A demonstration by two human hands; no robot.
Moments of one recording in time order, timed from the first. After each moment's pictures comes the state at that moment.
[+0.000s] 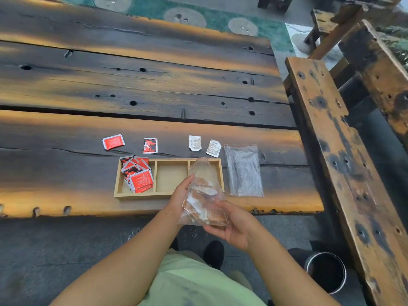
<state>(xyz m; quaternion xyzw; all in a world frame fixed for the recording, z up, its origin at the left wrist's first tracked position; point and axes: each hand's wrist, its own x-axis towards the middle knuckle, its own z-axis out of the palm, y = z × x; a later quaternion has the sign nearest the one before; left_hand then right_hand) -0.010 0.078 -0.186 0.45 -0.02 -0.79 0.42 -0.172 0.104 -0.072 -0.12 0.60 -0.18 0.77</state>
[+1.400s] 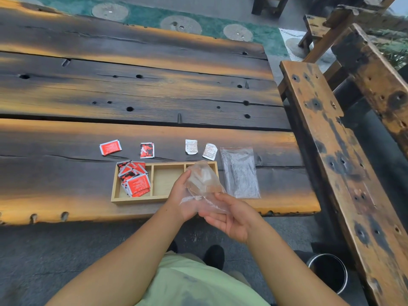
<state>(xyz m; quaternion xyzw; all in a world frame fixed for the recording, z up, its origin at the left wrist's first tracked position) -0.026 0.071 -0.139 0.34 0.11 -0.81 0.48 -0.174 0.089 -0.053 -0.11 0.59 -0.19 0.78</state>
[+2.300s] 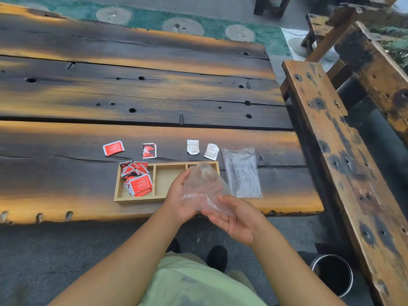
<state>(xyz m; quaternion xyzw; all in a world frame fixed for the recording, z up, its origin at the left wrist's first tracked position) -0.021 0.083 -0.116 0.35 0.11 -0.80 0.48 -0.182 0.095 -0.046 -0.10 0.54 -0.22 0.81</state>
